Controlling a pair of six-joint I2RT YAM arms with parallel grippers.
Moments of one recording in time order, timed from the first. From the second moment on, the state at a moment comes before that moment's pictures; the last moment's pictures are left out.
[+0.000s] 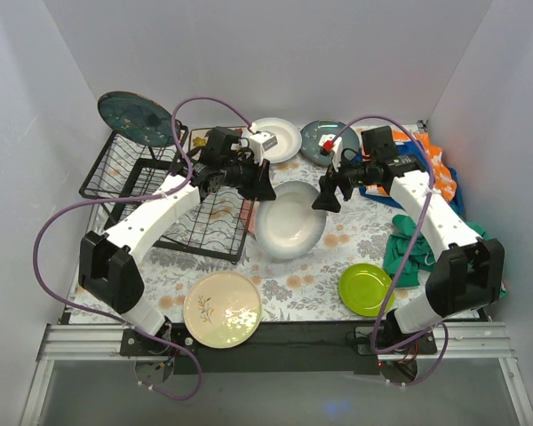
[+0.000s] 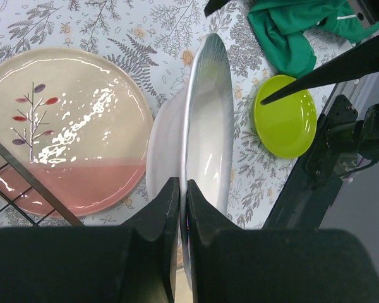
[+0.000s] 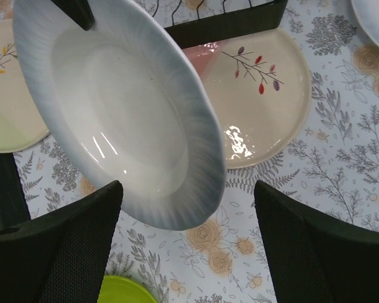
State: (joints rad) left arm -0.55 1.59 1.45 -0.53 0.55 -0.10; right arm 0.29 1.51 1.34 -0.71 -0.81 -0.58
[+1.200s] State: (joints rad) left arm -0.55 1.44 1.33 -0.42 0.60 -0.14; right arm 0.35 1.57 1.32 -0.78 -0.94 -0.52
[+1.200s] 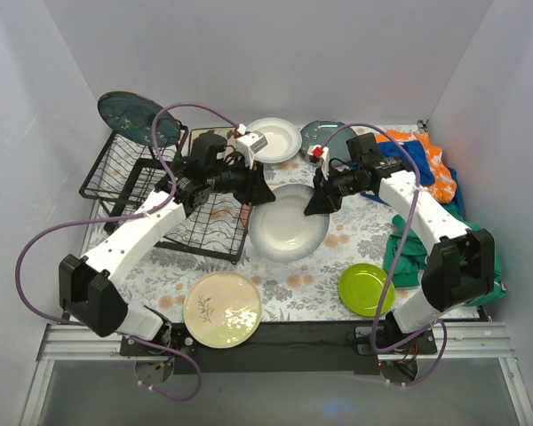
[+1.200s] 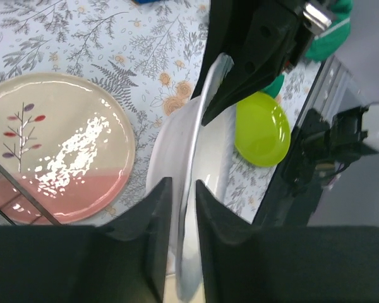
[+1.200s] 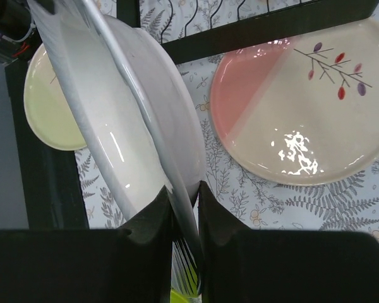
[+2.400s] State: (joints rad) left arm -0.55 1.18 1.65 -0.51 -0.02 -0.29; right arm 0.46 1.43 1.29 -0.66 -0.77 -0.33
